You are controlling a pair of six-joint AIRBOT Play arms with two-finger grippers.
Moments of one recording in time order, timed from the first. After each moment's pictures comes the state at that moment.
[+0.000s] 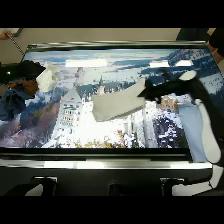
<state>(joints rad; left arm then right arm) 0.08 -1.12 1.44 0.95 -1.03 -1.37 -0.12 -1.63 1.52 -0.75 1.31 1.62</state>
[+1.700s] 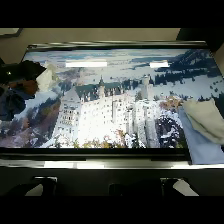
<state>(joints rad) 0.08 -1.12 1.44 0.95 -1.03 -1.35 -0.95 -1.20 1.33 -1.41 1.67 1.90</state>
